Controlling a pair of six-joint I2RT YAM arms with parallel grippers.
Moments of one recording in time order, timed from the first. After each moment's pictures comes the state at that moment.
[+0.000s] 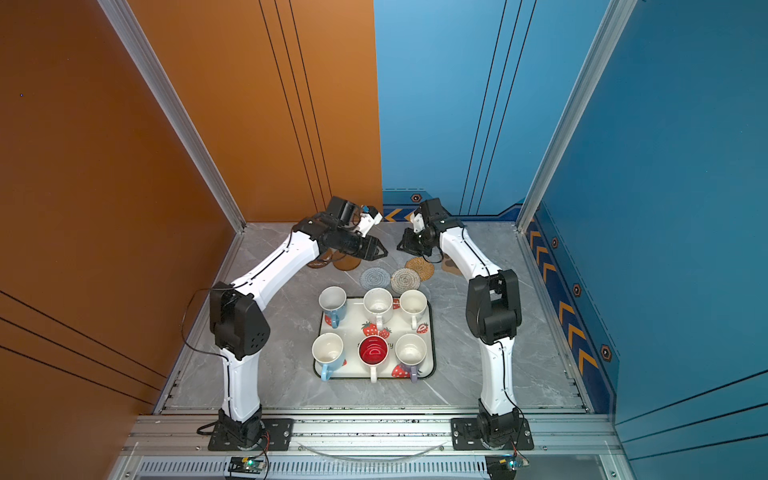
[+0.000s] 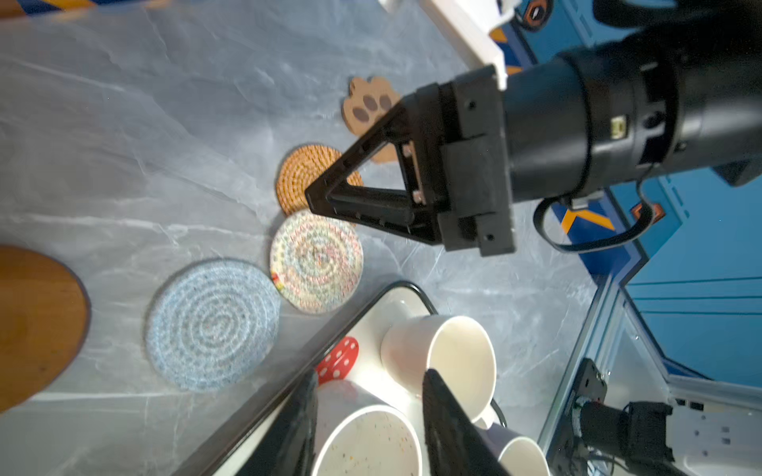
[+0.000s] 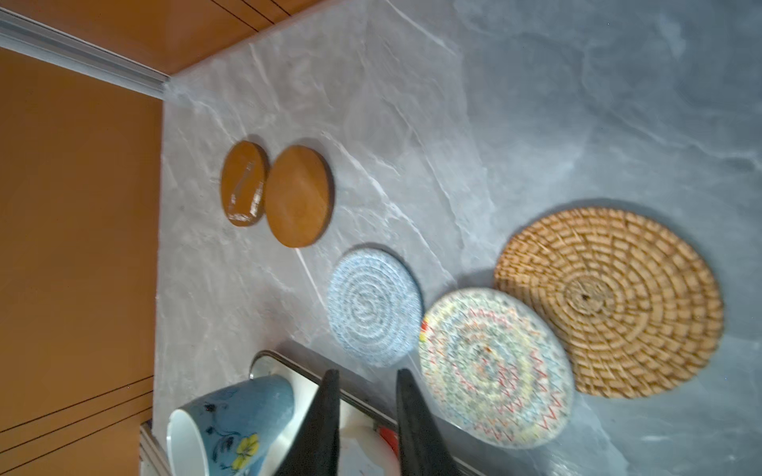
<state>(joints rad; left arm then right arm) -0.51 2.04 1.98 -0.83 0.46 -0.14 0.28 2.12 1.88 -0.77 -0.42 0.41</state>
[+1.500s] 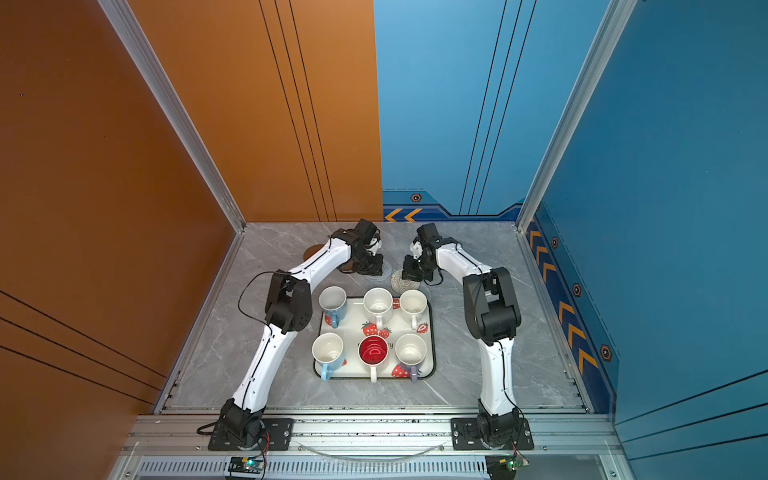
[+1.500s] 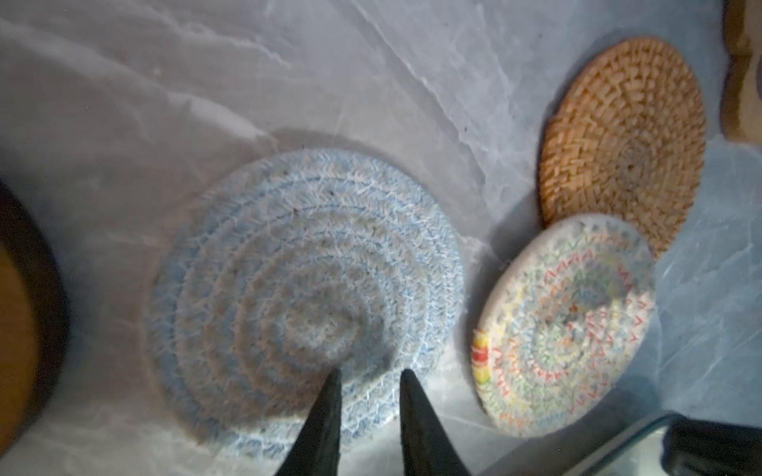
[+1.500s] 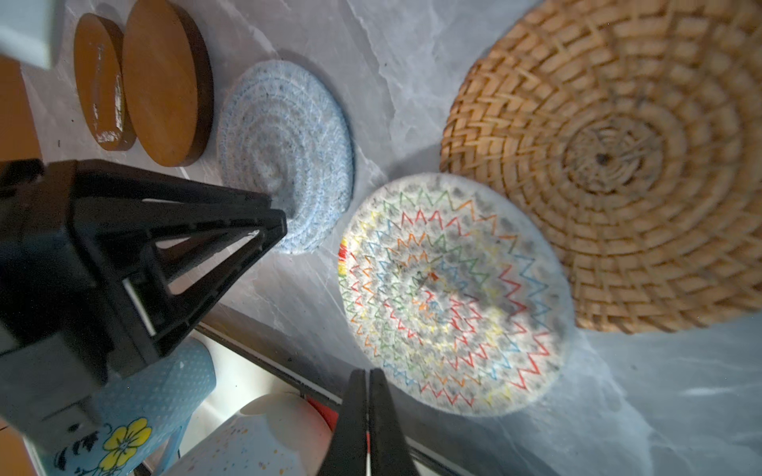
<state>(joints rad) -0.47 2.59 2.39 -0.98 0.22 -0.31 0.29 2.12 1.64 -0.68 -0.43 0.41</state>
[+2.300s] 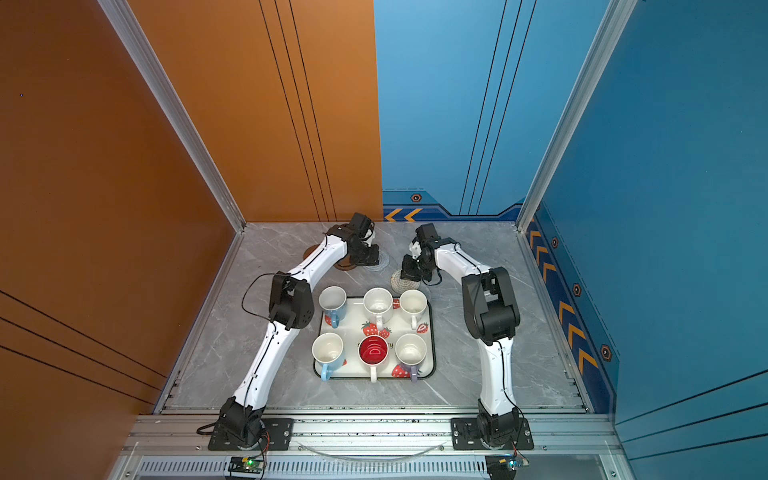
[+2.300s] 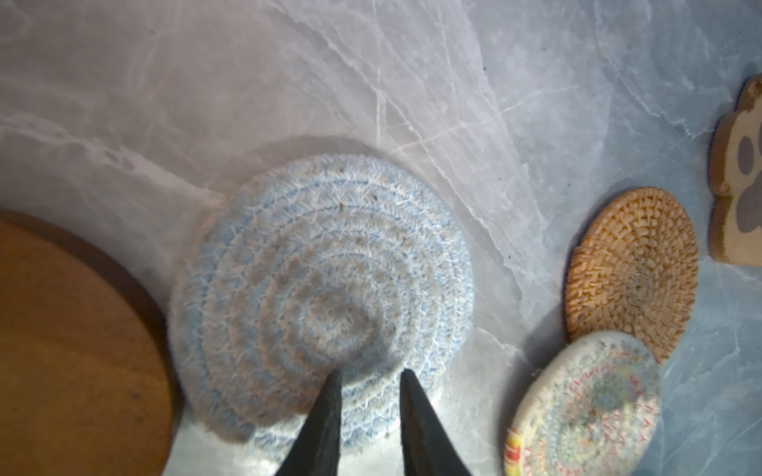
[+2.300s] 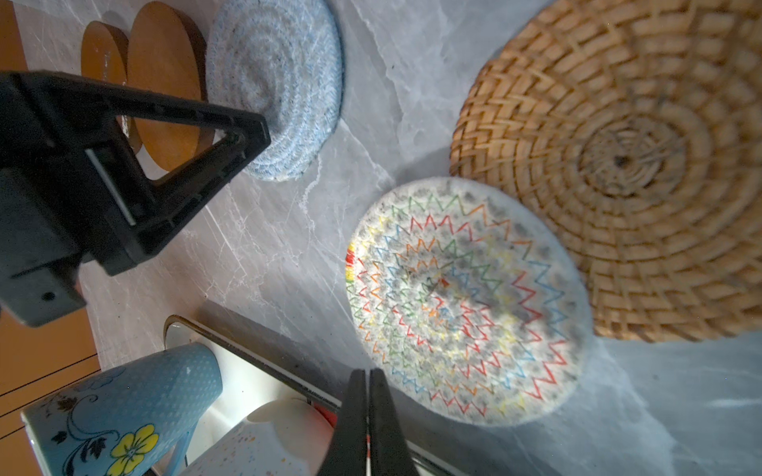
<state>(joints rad) -0.43 2.69 2.55 -0.97 0.20 -0.36 0.30 2.13 1.64 -0.67 -0.43 0.43</state>
